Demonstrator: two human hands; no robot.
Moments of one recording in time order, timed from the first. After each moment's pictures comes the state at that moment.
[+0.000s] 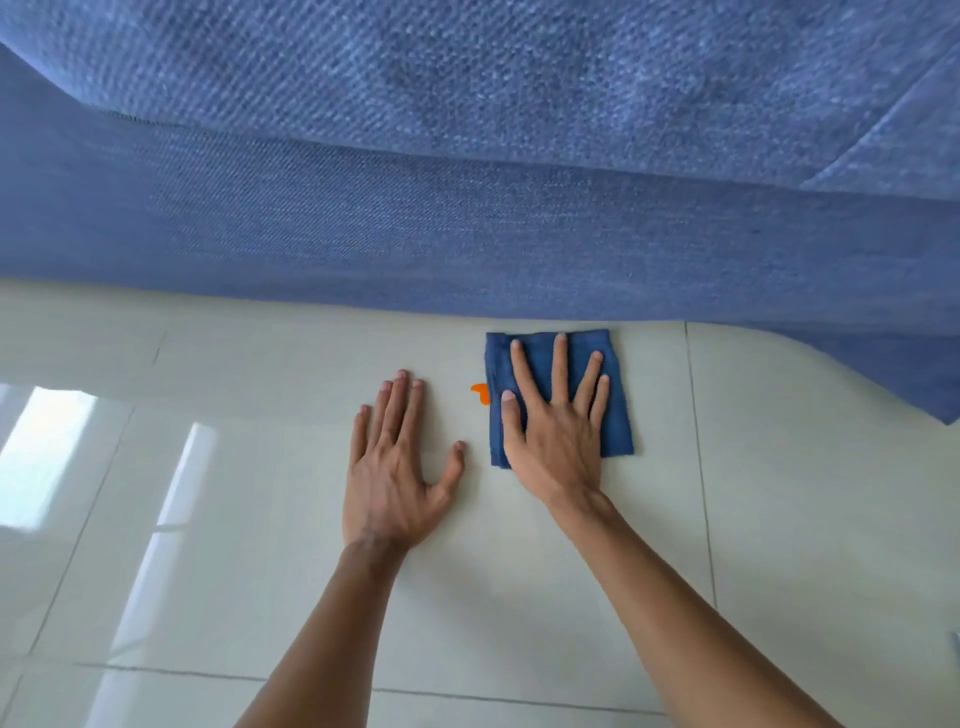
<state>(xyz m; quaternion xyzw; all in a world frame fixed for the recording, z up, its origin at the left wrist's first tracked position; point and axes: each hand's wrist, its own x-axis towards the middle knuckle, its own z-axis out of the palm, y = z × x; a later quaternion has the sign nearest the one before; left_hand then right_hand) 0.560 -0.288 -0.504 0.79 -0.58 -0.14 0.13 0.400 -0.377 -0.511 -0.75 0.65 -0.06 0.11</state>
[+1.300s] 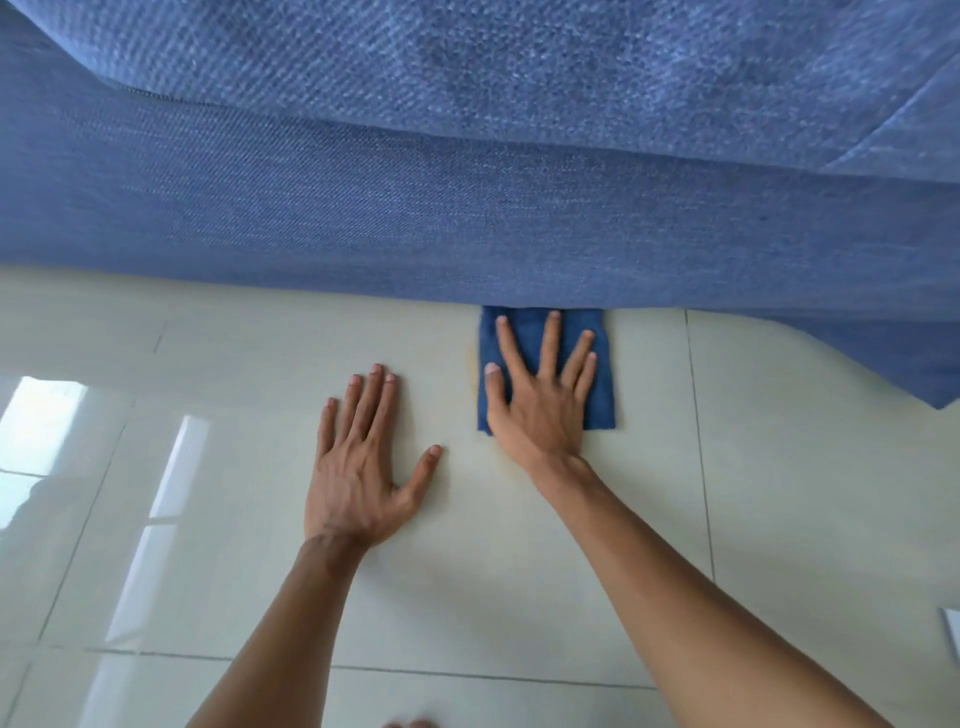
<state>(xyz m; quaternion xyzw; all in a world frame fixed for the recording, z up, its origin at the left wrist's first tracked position) 0.595 -0.269 -0.501 0.77 -0.61 -0.14 0.10 0.424 -0.379 -0.505 -0.75 0.65 -0.05 0.10</state>
